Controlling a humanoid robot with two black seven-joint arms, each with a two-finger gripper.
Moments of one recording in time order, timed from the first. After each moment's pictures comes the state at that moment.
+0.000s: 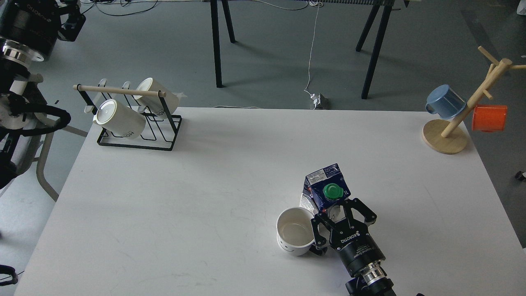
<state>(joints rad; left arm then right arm) -0.74 0.56 -1.08 -0.92 0.49 -0.28 -0.35 -0.14 -0.13 0.81 1.31 0.15 0.49 0.30</state>
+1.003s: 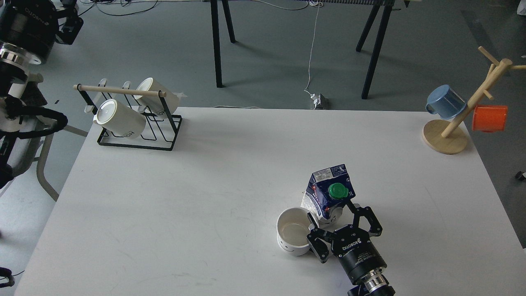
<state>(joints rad) -0.72 0.58 -1.08 -0.92 0.49 -0.29 -0.35 -0.19 -0.13 0.81 1.33 0.15 0.49 0.31</state>
